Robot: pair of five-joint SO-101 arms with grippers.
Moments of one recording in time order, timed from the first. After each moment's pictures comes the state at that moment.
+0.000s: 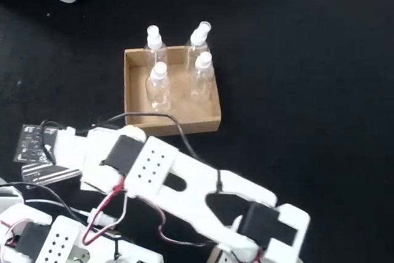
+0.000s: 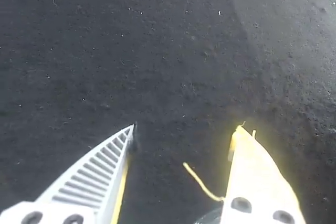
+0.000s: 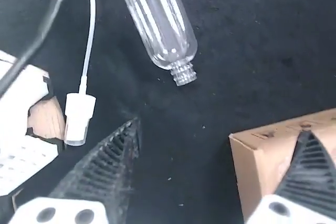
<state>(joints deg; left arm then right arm) -76.9 -103.7 90.9 50.5 15.7 -65.5 -1.5 5.5 68.0 22.5</state>
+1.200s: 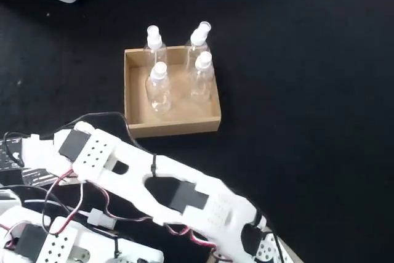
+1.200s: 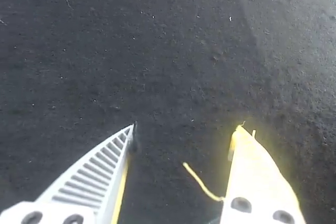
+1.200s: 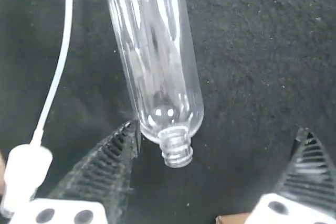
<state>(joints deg) -79.2 -103.7 90.9 50.5 15.7 -66.5 36.3 -26.2 67.9 32.8</state>
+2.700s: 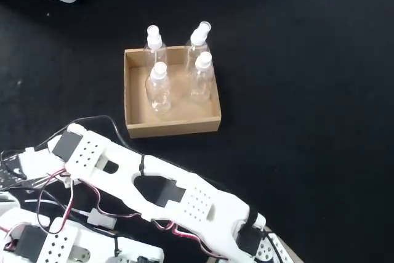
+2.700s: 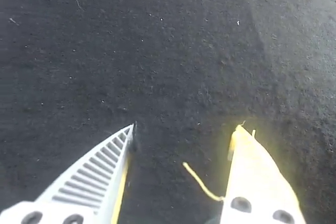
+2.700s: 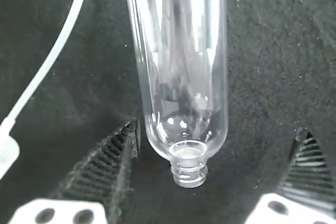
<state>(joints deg) -80.9 -103.7 90.9 50.5 15.9 -66.7 47.9 -39.7 72.2 48.1</state>
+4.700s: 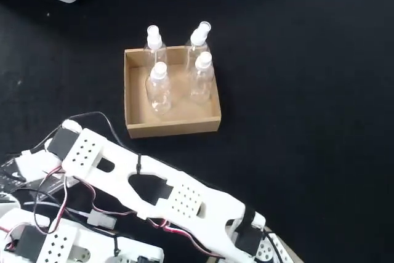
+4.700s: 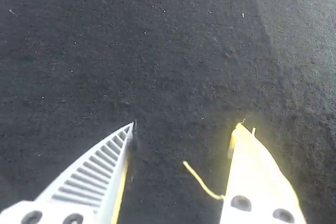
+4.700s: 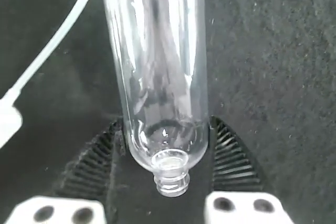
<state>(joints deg) -81.1 -103.7 92.4 49.9 15.7 -66.8 56.0 -58.2 86.2 53.0</state>
